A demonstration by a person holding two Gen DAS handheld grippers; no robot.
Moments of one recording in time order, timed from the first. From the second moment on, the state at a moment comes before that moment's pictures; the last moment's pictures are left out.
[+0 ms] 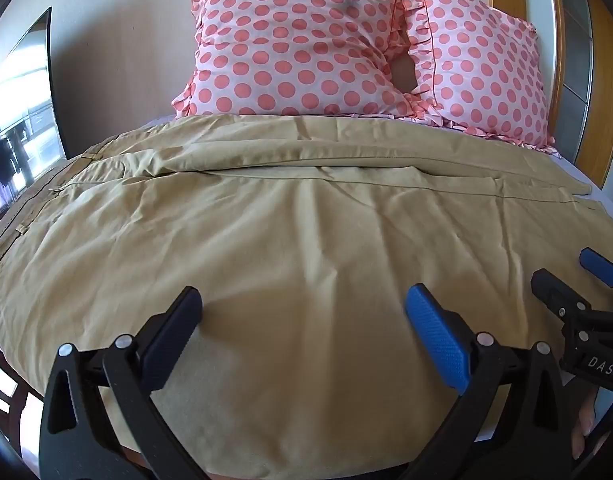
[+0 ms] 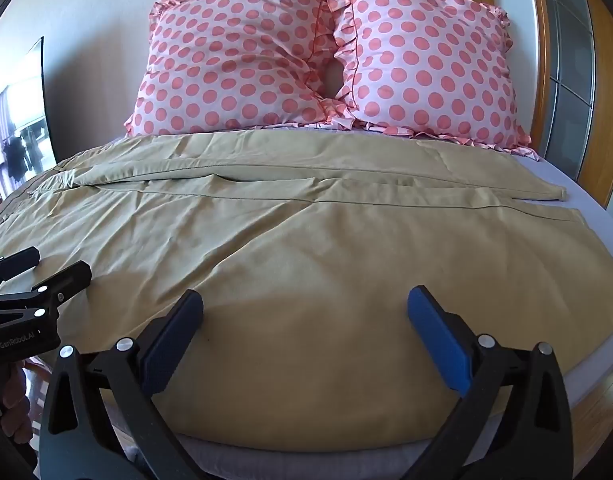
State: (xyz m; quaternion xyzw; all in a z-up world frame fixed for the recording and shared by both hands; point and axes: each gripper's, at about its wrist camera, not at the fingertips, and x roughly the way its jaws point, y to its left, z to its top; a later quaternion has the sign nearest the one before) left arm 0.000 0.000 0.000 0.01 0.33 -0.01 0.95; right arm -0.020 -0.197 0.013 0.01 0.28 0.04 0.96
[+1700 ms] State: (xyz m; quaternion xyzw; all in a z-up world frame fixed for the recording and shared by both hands) left arm 0.000 0.000 0.000 0.01 0.32 0.00 0.95; right arm -0.021 -0.196 0.013 0.01 0.27 0.04 0.96
